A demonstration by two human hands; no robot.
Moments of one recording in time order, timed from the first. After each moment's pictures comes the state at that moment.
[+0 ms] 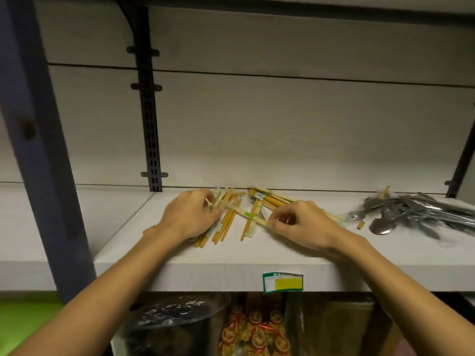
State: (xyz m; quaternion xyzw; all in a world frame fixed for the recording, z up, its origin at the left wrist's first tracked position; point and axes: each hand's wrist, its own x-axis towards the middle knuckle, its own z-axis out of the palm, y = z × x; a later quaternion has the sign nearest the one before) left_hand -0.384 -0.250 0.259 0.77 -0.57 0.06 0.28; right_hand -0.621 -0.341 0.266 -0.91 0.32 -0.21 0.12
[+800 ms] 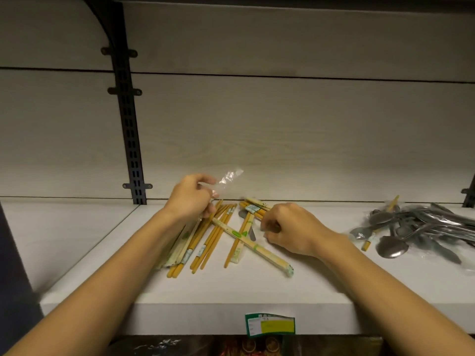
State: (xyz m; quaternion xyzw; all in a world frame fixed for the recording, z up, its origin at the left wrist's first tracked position) left_hand -0.394 -0.312 0.293 0.67 -0.47 -0.19 0.54; right_hand -0.600 -0.403 0.265 -0.93 0.31 -0.17 0.01
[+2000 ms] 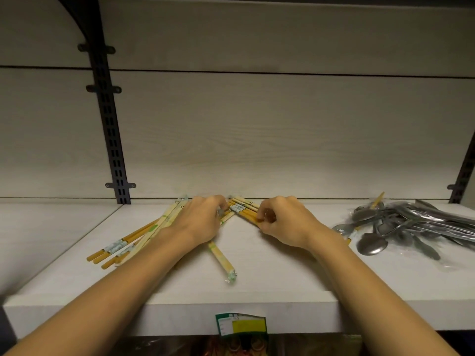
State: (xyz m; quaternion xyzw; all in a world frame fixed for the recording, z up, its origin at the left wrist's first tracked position) left_hand -0.437 -0.335 0.264 0.75 -0.62 0.06 0.22; right_hand -0.622 -0.411 0.272 -0.90 0.37 -0.20 0.10
